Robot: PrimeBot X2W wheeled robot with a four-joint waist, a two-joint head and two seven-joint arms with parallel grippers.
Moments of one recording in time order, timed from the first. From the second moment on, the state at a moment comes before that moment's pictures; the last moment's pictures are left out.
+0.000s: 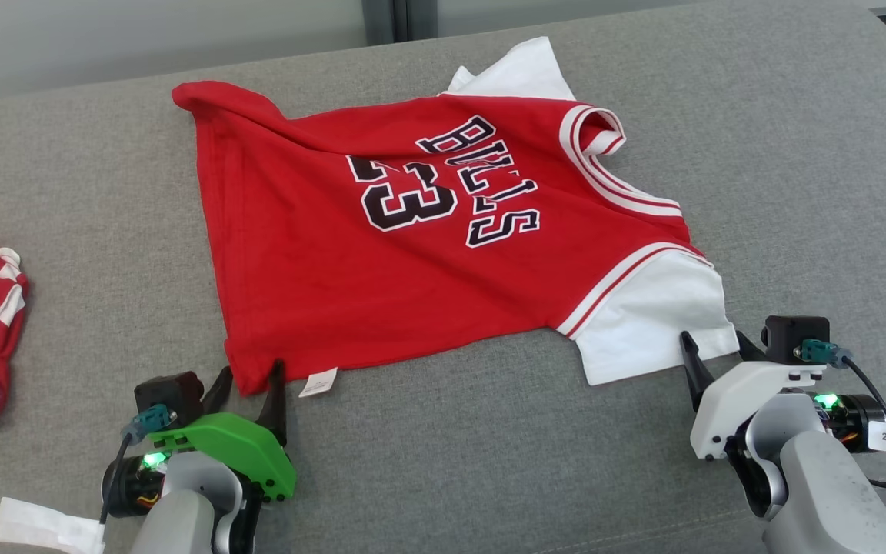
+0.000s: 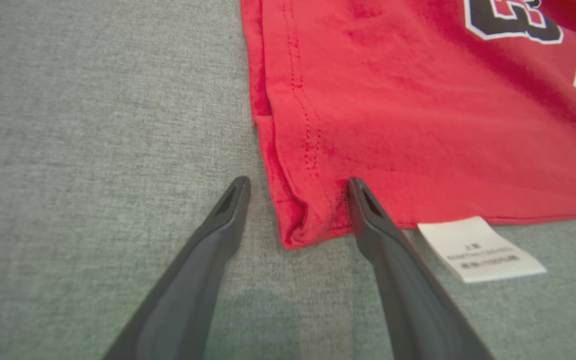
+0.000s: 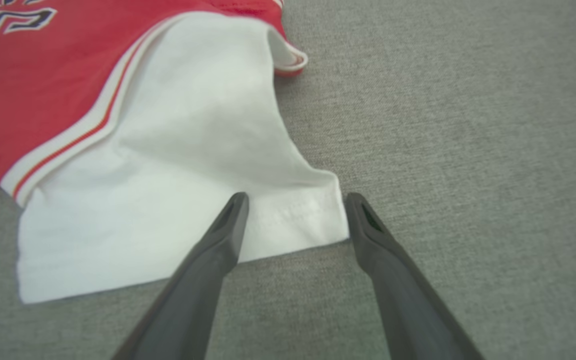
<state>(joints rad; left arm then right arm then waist) -0.28 0.06 -0.12 0.64 -0.38 -0.08 -0.05 -0.29 -0.08 -0.05 0.54 0.14 0.13 0.08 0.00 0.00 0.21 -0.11</state>
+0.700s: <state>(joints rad) -0.29 0.05 -0.16 0.60 -0.48 -0.12 -0.11 -0.28 -0.11 0.01 0.53 0.33 0.13 0.02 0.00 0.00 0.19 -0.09</state>
